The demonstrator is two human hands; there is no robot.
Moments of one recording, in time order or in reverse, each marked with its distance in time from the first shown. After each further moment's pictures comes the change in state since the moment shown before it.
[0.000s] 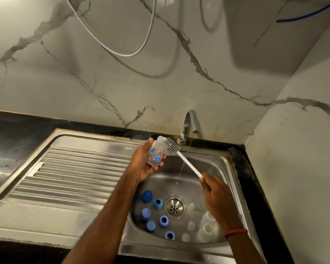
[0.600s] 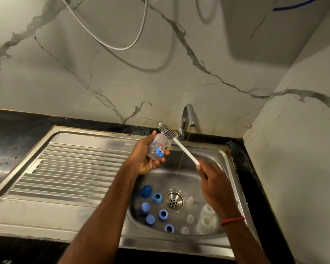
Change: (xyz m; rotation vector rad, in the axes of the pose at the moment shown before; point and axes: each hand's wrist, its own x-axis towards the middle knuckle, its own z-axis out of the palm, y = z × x) left_hand -0.001 0.010 0.008 -0.018 -0.202 -0.143; right_hand 0.013 -0.013 -0.012 0.025 0.082 -0.051
